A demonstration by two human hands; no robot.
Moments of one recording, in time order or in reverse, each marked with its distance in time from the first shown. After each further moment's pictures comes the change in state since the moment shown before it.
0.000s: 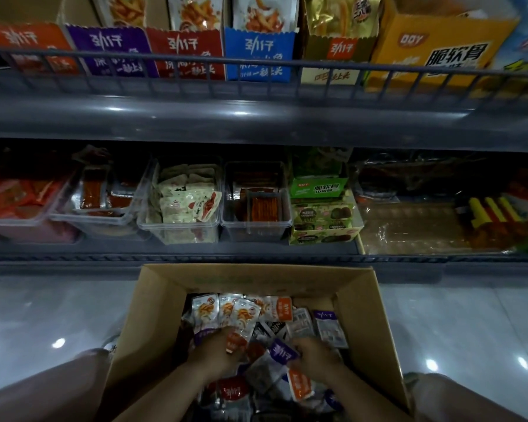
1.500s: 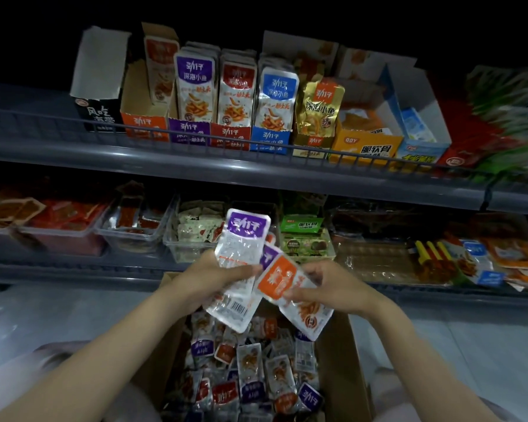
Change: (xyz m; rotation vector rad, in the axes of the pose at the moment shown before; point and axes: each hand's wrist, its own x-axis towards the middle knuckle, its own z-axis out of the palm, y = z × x) left_hand -0.197 0.115 -0.139 -0.849 0.142 0.452; right_hand -0.230 -0.169 -0.140 0.121 0.211 -0.463
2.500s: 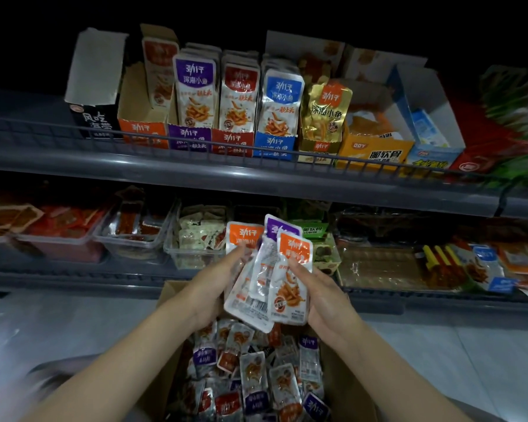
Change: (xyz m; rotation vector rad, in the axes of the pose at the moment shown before) left_hand 0.006 0.014 0.011 -0.234 0.084 -0.125; right_hand 0.019 -0.016 0.042 0.972 0.260 0.134
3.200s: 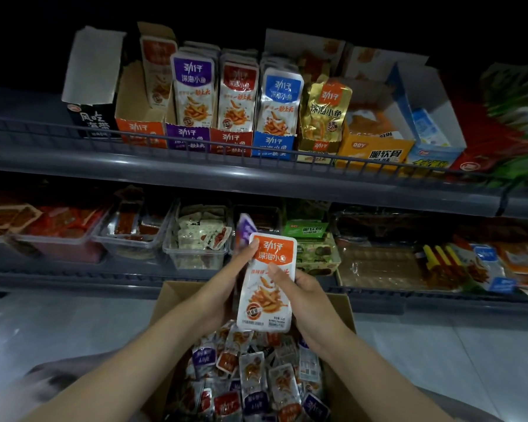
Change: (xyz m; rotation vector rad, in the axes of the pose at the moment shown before) left_hand 0.006 -0.009 0.007 -0.119 -0.161 -0.063; right_hand -0.007 0.005 0.022 -0.209 -0.008 -0.086
